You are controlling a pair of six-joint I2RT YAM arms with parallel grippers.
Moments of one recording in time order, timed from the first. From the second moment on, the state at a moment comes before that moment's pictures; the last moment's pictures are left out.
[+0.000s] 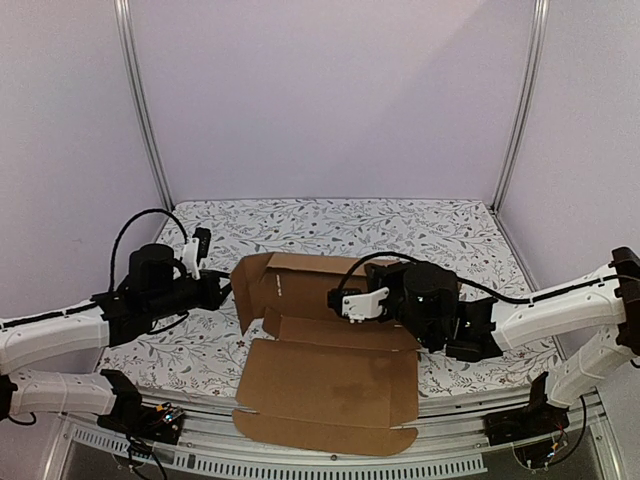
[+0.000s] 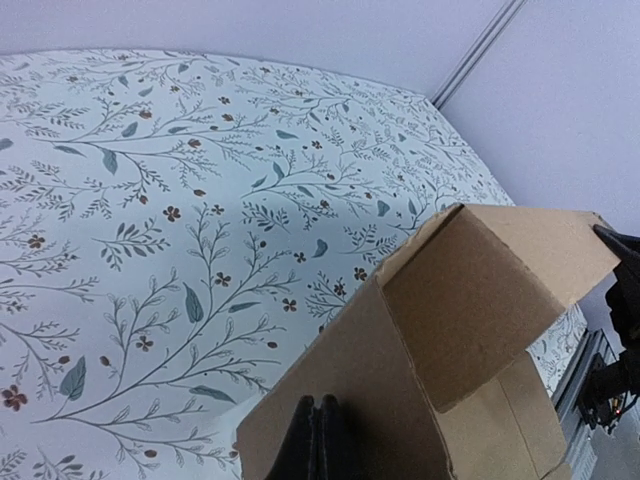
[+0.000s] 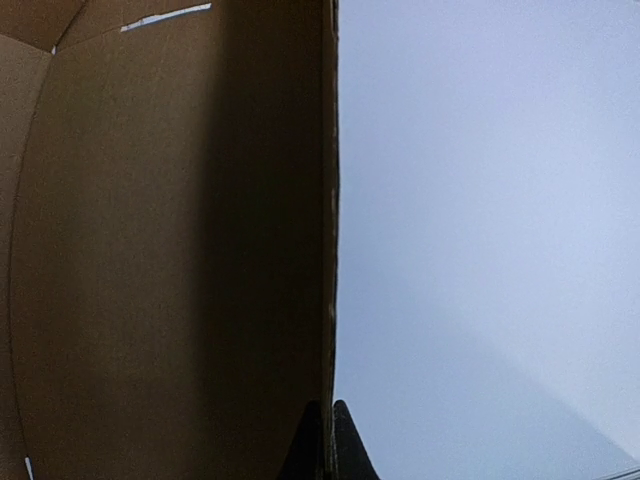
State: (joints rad) left arm -0.61 0.98 0.44 0.14 0.08 -0.47; right arm 1.17 1.45 0.73 0.47 0.70 -1.32
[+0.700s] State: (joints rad) left arm -0.57 1.07 0.38 0.30 0.18 -0.44; right arm 1.17 1.53 0.68 0.63 0.71 -1.35
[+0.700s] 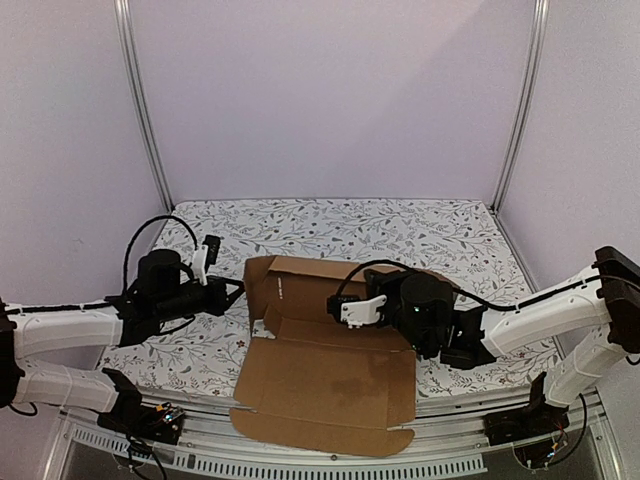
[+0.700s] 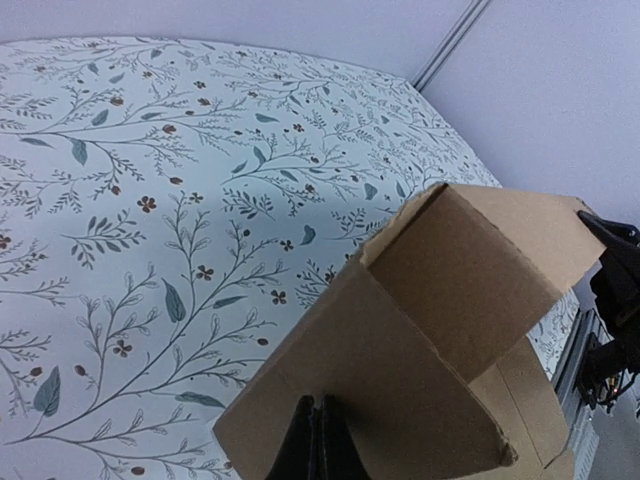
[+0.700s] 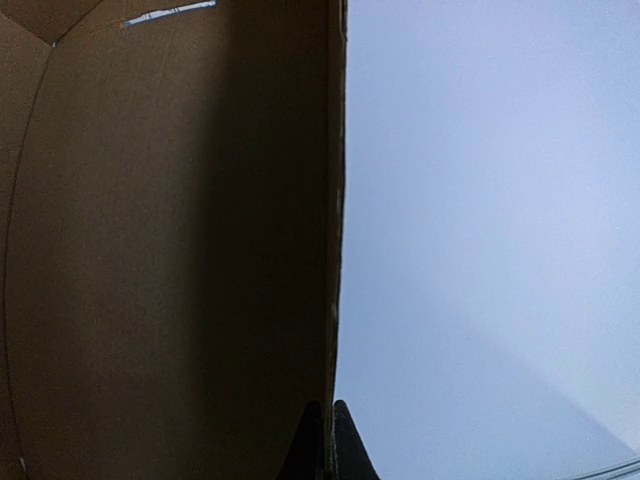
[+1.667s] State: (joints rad) left arm -0.55 1.23 0.48 0.39 0.41 -0.38; right arm 1.18 1.54 0.67 0.64 0.76 -1.32
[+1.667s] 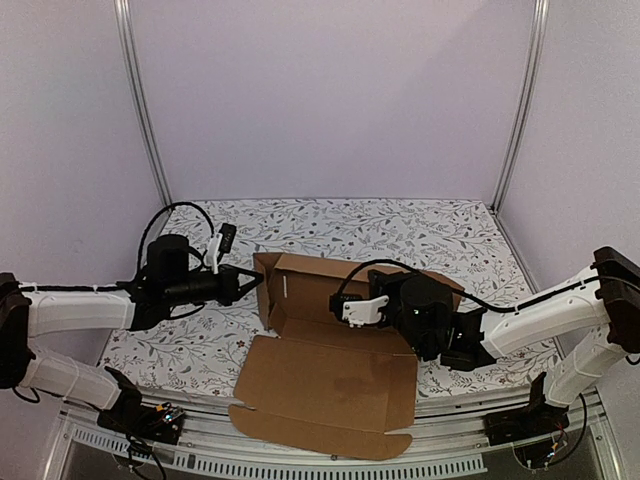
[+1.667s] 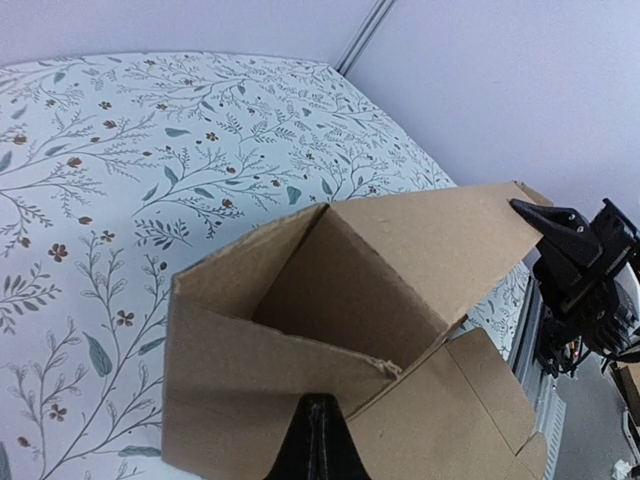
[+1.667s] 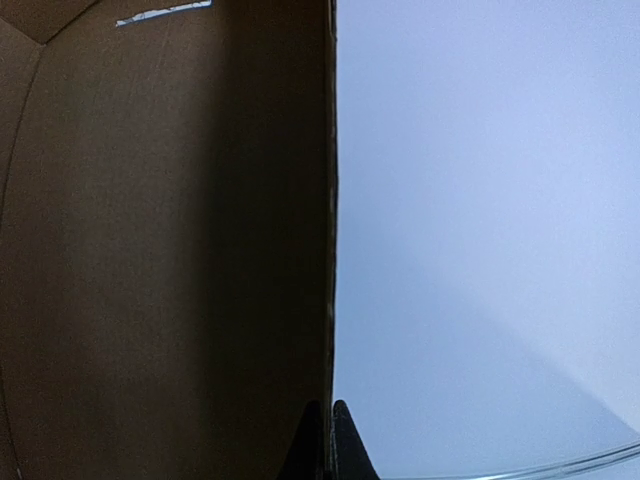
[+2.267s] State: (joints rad) left arm -0.54 1.15 0.46 0.32 0.32 -0.36; right arm 1.18 1.54 0.67 0.64 0.76 -1.32
